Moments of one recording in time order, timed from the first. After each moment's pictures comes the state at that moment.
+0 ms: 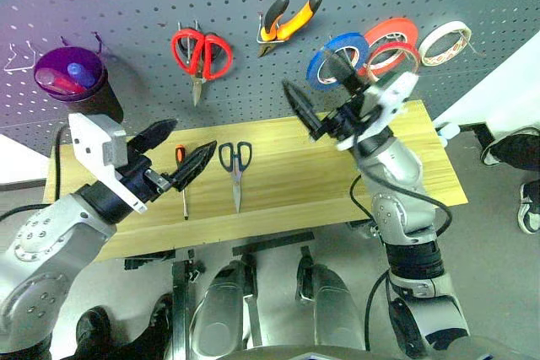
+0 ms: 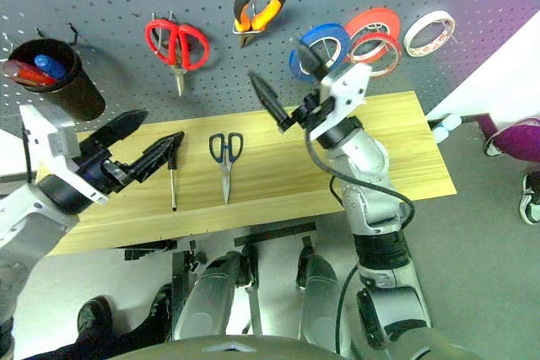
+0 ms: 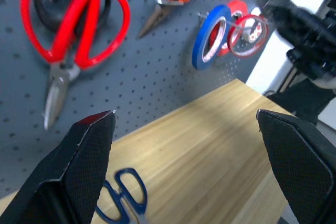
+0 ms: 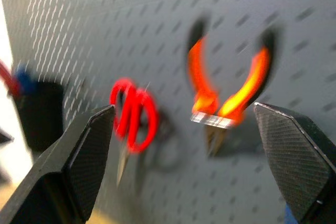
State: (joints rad) left arm 0.01 0.67 0.33 -0.71 -0.95 0.56 -0.33; right arm -0.49 -0.23 0.07 -0.15 0.38 0.08 0.57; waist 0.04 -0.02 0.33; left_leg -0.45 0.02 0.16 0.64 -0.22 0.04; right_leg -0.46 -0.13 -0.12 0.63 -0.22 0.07
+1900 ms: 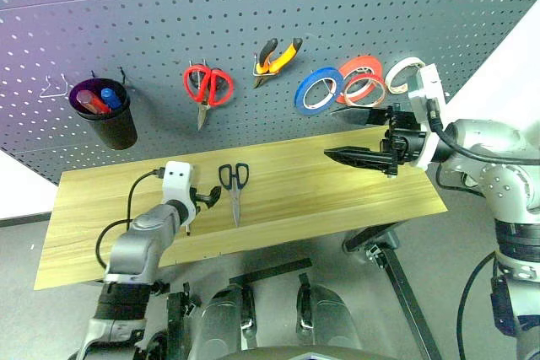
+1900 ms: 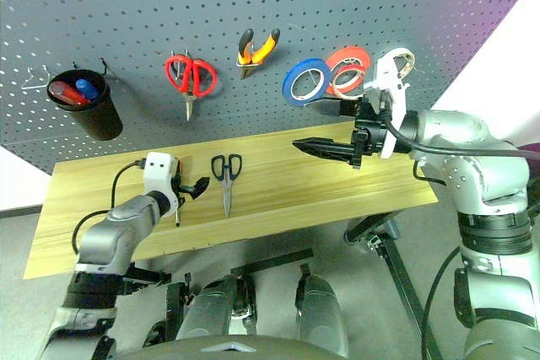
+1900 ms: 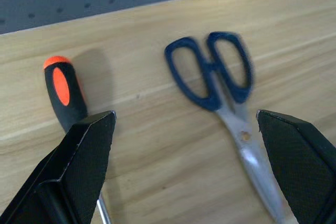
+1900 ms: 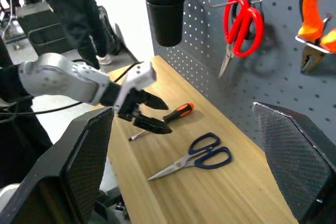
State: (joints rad) left arm -0.26 0.29 0.01 -0.01 -0.25 0.72 -0.15; right arm -0.58 -0.77 -0.08 -0.21 0.72 0.71 1.09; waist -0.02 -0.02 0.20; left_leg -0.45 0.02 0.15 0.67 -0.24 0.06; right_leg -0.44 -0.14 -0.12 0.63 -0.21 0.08
